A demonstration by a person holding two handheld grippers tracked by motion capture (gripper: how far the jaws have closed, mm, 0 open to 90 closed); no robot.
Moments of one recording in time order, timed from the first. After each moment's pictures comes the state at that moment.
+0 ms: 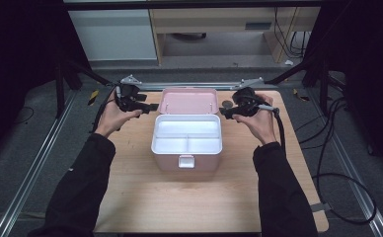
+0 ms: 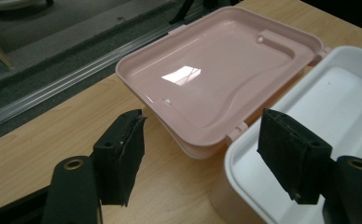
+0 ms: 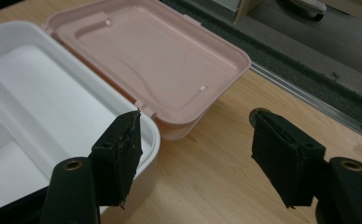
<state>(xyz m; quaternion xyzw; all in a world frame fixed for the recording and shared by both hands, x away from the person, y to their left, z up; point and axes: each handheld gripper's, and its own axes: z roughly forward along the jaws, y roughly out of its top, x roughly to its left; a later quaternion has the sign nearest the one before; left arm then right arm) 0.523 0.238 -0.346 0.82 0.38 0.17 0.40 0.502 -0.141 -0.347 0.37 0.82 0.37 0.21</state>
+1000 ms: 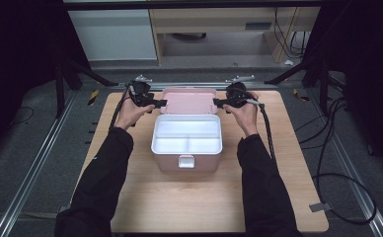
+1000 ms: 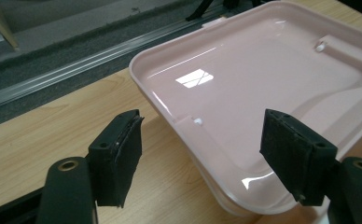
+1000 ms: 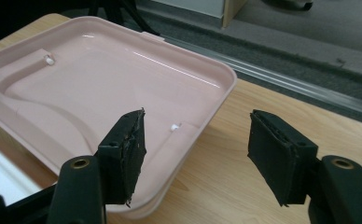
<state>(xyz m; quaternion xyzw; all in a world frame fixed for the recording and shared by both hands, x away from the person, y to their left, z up) 0.574 0.219 -0.393 0.80 0.42 0.16 0.39 0.570 -0.126 -0.397 0.45 0.77 0.41 0.19</state>
